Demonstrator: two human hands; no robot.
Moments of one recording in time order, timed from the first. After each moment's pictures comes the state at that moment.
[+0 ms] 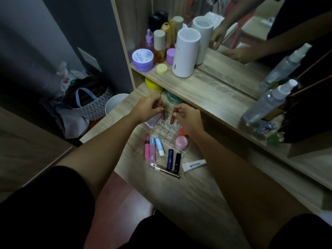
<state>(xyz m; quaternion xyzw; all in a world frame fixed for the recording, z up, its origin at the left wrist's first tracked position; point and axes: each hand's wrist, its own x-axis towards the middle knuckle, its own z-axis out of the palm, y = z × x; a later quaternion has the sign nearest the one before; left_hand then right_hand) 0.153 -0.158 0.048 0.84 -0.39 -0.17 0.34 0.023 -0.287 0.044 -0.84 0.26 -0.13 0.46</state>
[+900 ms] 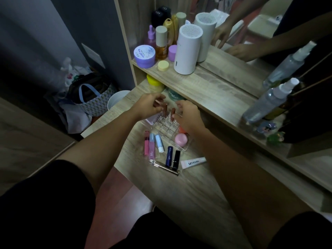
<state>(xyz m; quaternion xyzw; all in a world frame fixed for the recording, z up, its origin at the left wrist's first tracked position) 0.150 -0.160 0.050 0.85 -0.38 -0.18 0.30 0.021 -0.286 0.056 -0.91 0.22 -0.05 0.35</state>
